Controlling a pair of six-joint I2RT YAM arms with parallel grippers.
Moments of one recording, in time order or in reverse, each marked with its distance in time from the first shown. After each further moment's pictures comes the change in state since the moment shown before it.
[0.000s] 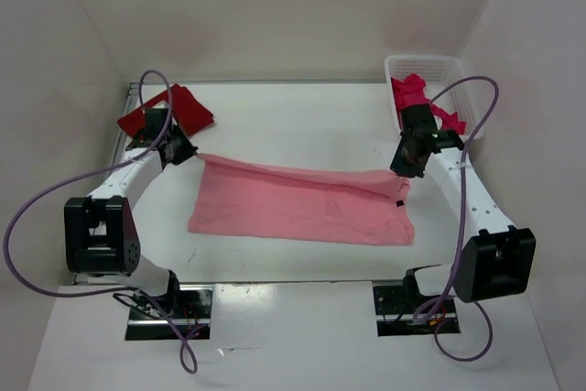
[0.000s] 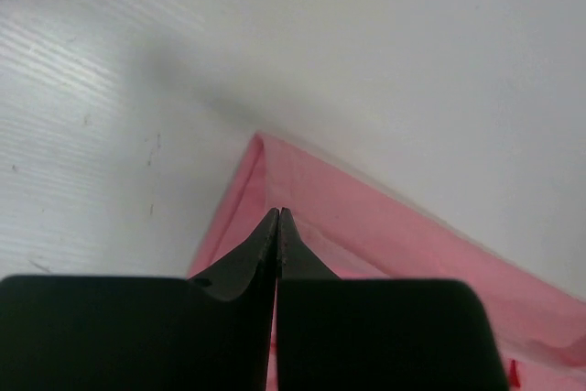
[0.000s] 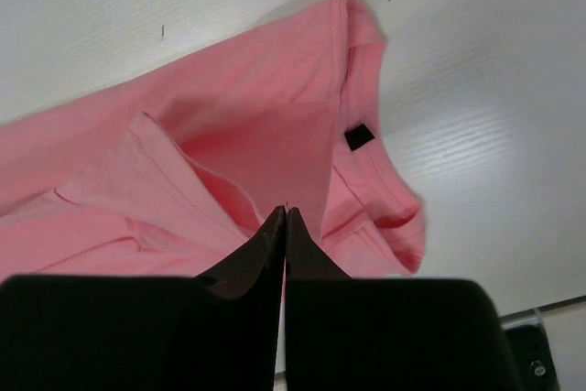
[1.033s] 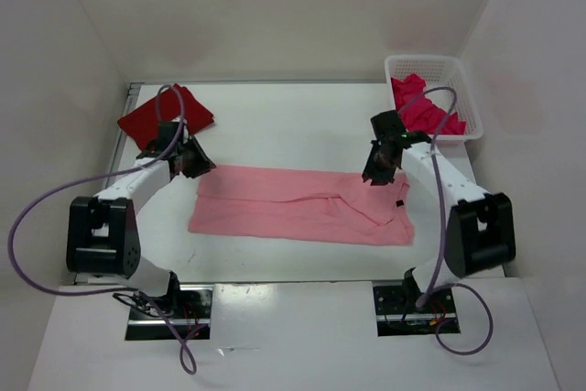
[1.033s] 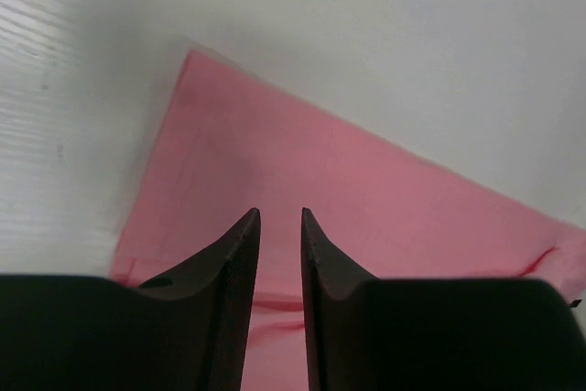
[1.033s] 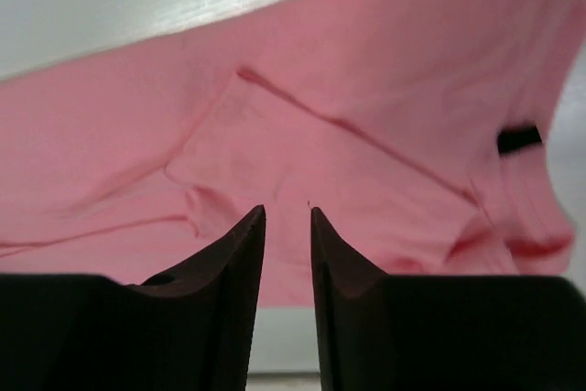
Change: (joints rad) left arm -0.043 -0.048 -0.131 0.029 0.124 -0.053; right arm 0.116 0.112 -0.056 0.082 -0.158 0.113
